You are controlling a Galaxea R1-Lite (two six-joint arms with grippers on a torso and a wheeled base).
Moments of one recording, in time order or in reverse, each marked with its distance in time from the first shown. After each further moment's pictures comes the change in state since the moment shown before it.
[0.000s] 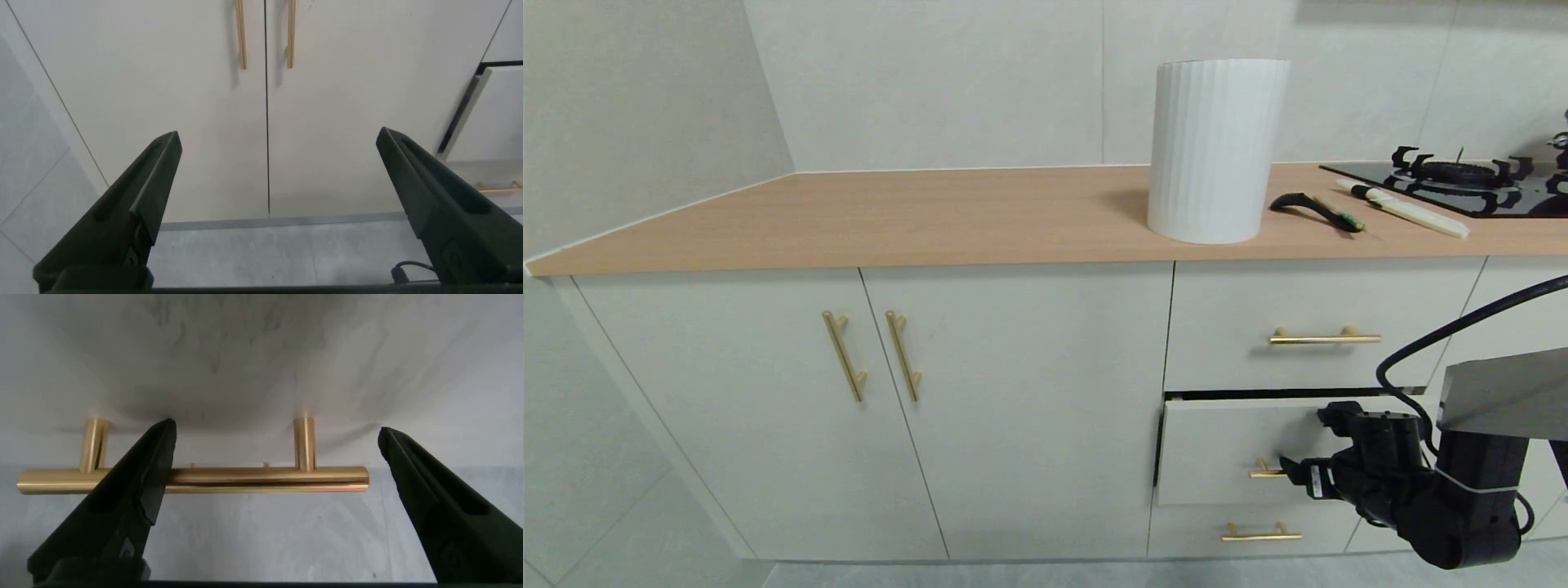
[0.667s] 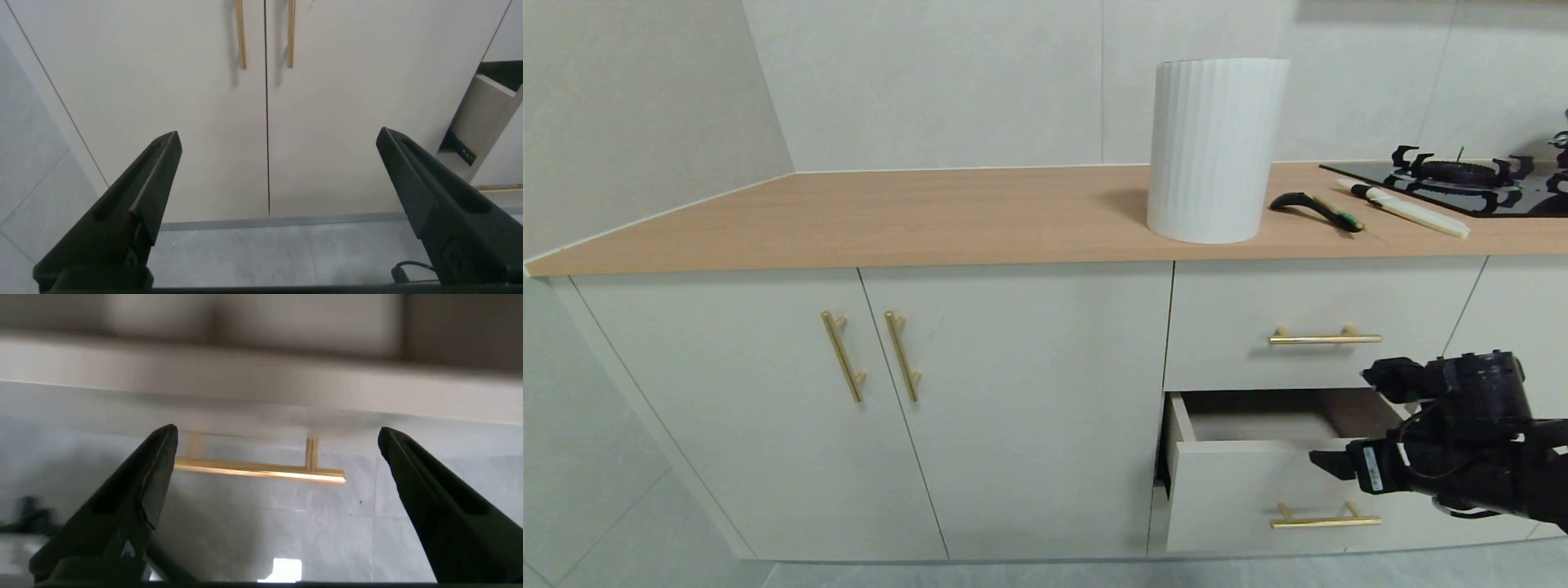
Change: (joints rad) left arm 0.000 0.000 0.000 0.000 0.001 0.000; right arm 0.092 -0.709 0.077 0.683 0.055 0.015
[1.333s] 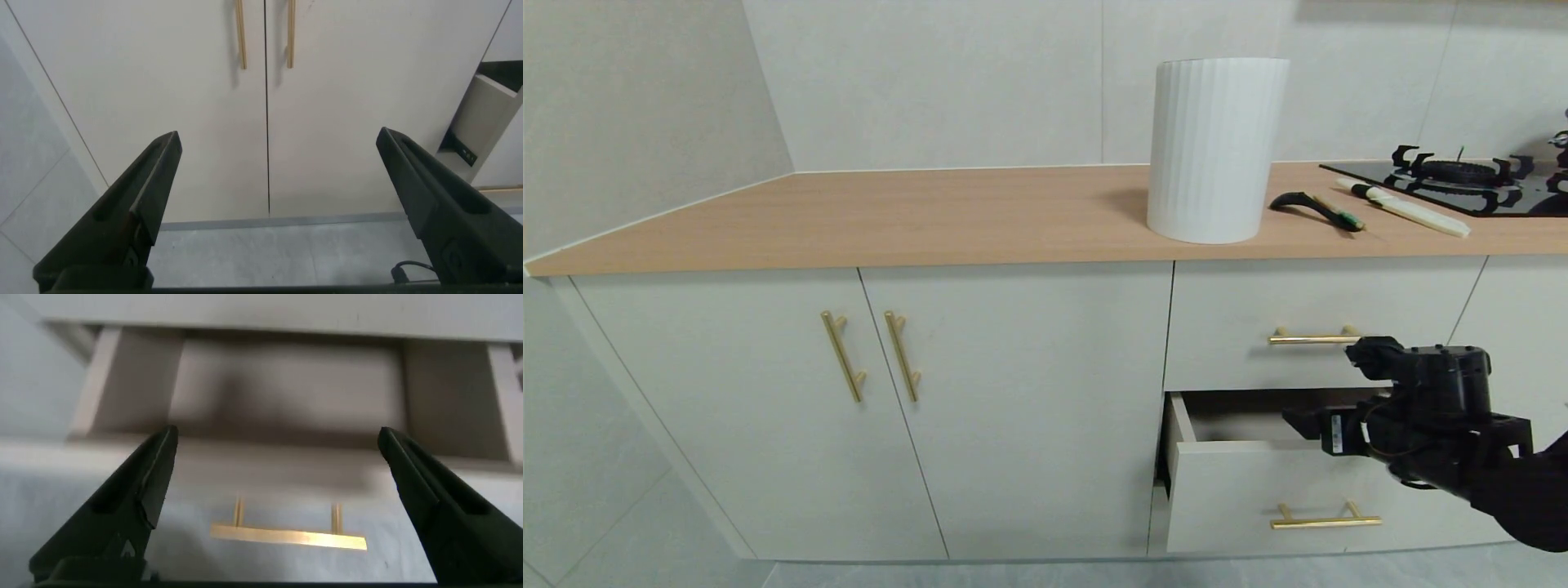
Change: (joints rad) left arm 0.000 0.000 0.000 0.000 0.000 0.000; right arm 0.023 0.189 -0.005 -0.383 -0.050 0.072
